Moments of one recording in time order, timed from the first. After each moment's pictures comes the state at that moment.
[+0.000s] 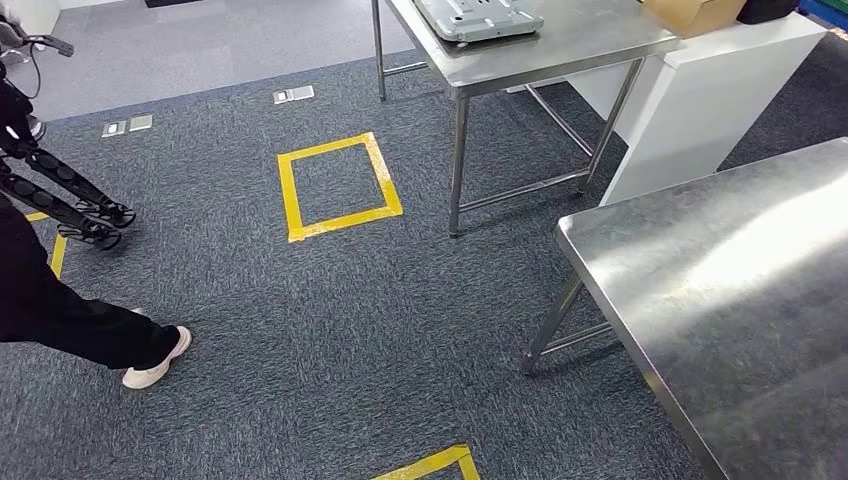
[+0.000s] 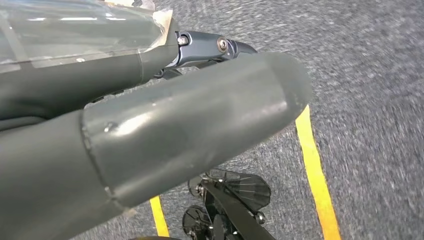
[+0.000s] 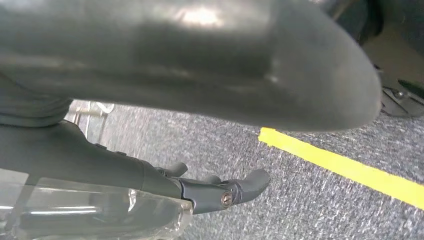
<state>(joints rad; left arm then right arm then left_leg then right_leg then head) -0.03 -0.07 -0.20 -0.17 0.41 0.28 -0.36 -0.08 0.16 -0.77 -0.20 1.57 -0.03 -0.02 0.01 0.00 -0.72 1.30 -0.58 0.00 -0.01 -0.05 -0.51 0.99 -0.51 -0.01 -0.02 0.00</state>
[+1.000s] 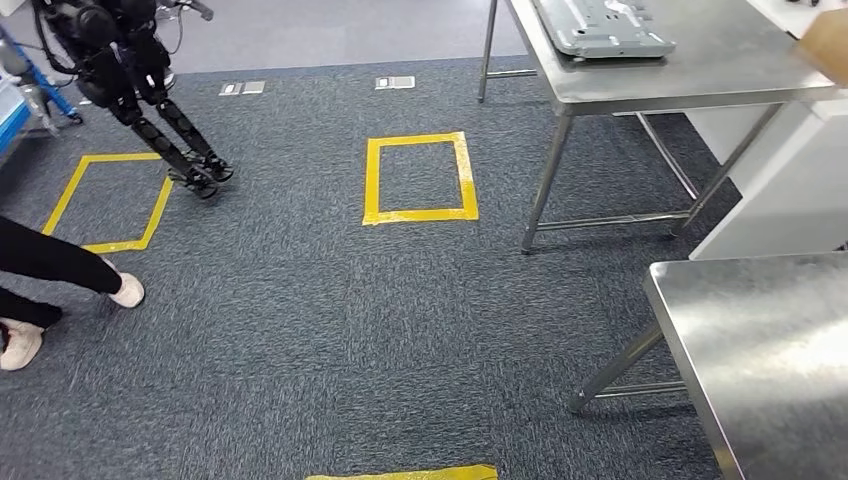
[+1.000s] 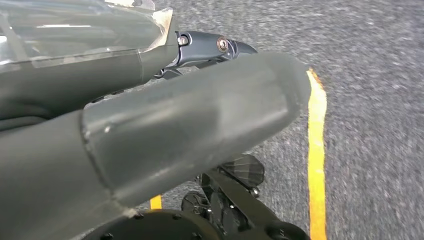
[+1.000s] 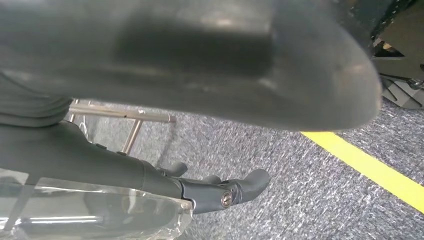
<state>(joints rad) -0.03 -0.08 -0.21 -0.17 0.39 0.22 -0.39 -0.07 0.14 -0.74 -0.20 1.54 -0.04 -0.01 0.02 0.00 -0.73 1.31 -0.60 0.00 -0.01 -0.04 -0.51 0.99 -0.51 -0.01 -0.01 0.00</state>
